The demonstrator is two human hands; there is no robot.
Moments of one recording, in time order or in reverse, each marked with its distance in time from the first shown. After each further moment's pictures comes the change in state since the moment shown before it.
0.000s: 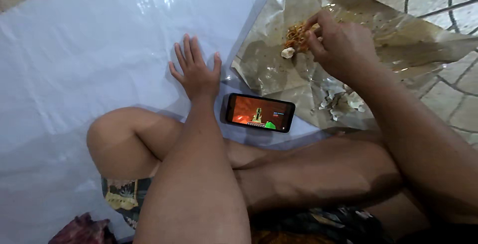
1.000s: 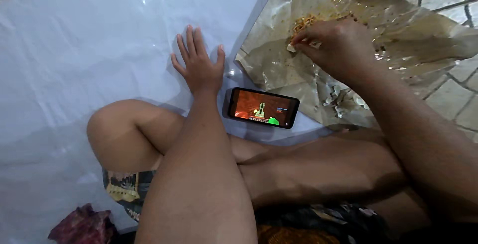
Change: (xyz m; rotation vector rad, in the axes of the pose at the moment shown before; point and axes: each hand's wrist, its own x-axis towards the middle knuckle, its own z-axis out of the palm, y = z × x) left_hand 0.001 -0.001 0.002 0.007 0.017 0.000; right_hand 0.008 0.051 0.047 0.266 -0.052 -0.181
